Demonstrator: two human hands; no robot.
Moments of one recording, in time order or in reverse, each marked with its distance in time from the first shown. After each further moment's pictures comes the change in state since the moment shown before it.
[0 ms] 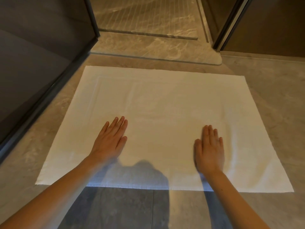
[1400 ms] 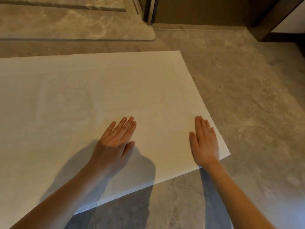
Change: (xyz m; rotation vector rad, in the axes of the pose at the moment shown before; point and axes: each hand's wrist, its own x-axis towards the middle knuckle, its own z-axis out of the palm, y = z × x) left_hand 0.069 0.183 0.042 -0.161 0.138 0.492; right_hand -0.012 0.170 -0.025 -0.012 0.010 0.169
